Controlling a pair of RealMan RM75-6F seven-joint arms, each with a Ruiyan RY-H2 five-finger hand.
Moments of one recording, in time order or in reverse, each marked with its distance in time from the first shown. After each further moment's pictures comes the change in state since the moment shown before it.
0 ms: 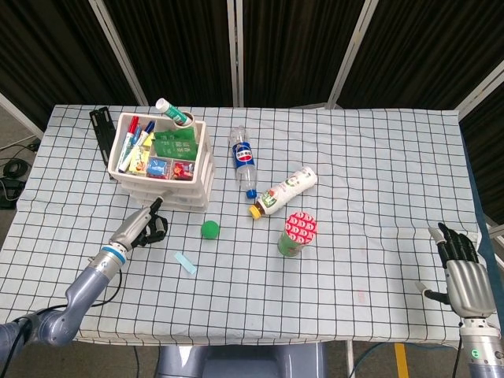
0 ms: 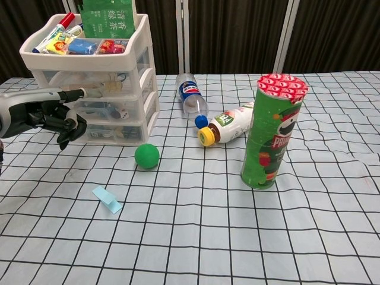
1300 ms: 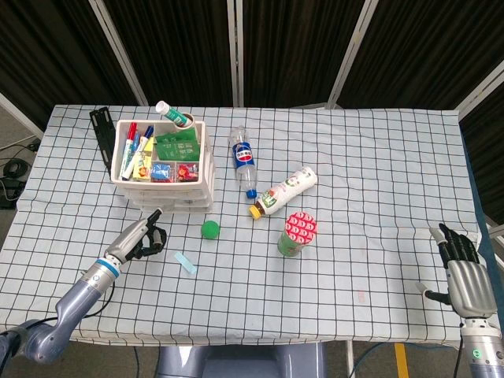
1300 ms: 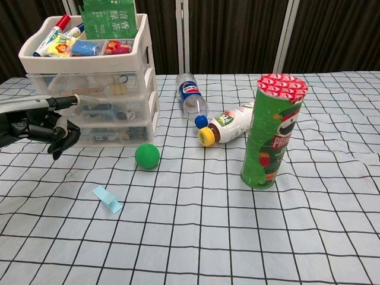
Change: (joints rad) left arm 0.057 0.021 0.072 -0.008 0.205 0.080 -0.203; right arm 0.001 0.007 -0.002 -0.009 0.006 -0.011 0.010
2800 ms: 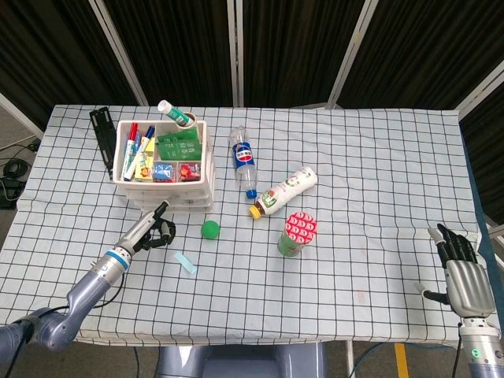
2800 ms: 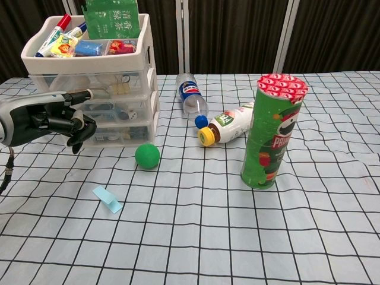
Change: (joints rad) left arm -0.054 -0.055 -0.020 0.070 0.008 -0.041 -0.160; right arm 0.002 0.003 0.002 0.000 0.007 -0.007 0.021
